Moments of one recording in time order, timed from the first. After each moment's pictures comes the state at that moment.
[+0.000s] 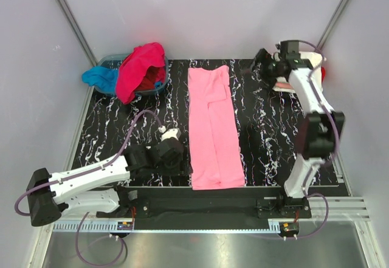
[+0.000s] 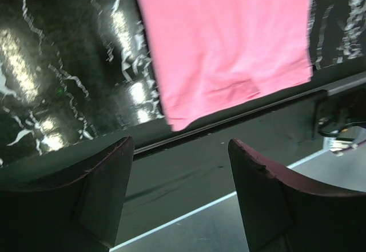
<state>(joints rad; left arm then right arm) -1.09 1.05 0.81 -0.72 -0.14 -1.00 0.02 2.07 1.93 -0.66 -0.51 0.66</state>
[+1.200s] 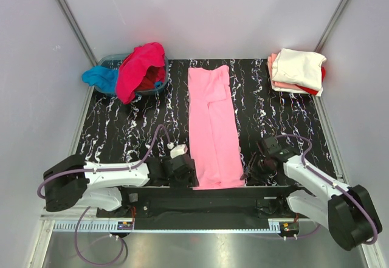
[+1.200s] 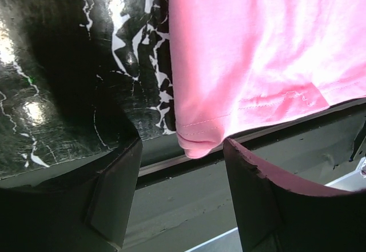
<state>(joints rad) -1.18 1.25 0.55 -0.36 -0.12 -1.21 0.42 1.00 0.41 -0.68 -0.24 0.96</state>
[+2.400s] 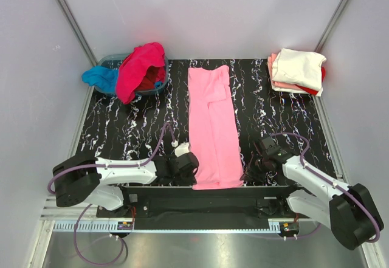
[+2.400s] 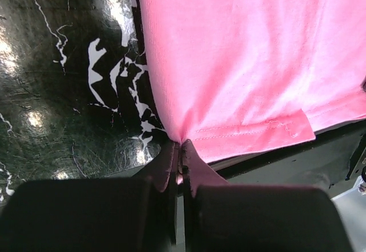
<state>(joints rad) -1.18 1.36 0.59 -0.29 -0.14 -1.20 0.48 1.03 0.41 -0.60 -0.25 0.96</state>
